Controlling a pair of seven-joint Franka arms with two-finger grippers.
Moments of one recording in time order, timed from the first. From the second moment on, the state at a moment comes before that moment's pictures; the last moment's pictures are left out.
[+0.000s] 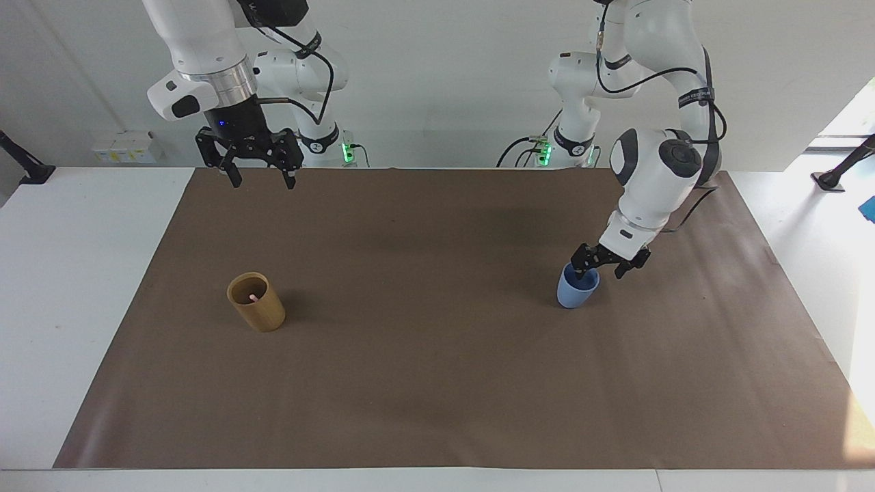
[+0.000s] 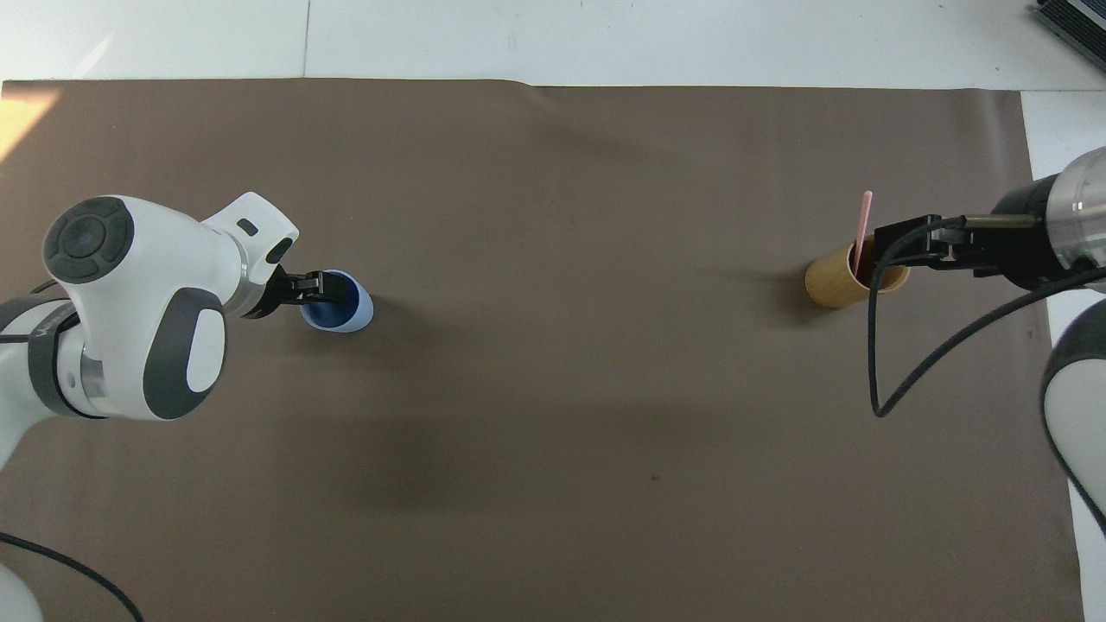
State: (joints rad) left arm -0.27 0.15 0.07 -2.05 -0.11 2.25 -0.15; right arm -0.02 -0.01 0.13 -1.55 0.01 1.65 0.20
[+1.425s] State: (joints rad) left arm -0.52 0.11 0.06 -1.80 -0.06 2.06 -0.32; right arm -0.03 0.00 0.13 -1.55 0.01 1.67 0.20
